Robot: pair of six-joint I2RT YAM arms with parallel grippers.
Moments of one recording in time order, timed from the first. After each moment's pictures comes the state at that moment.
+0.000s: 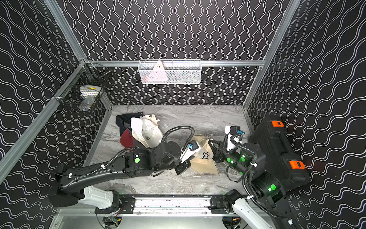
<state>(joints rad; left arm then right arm) -1.23 1.42 1.45 -0.62 -0.21 -0.05 0.51 0.58 1.04 -0.71 -0.12 0.53</state>
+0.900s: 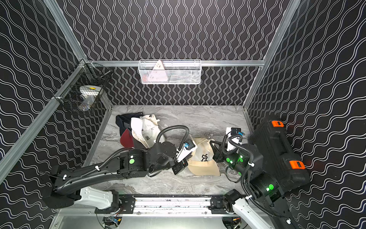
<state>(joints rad) -1.23 1.37 1.43 -0.60 -0.23 -0.05 0.51 0.57 1.00 -0.72 -0.05 0.56</state>
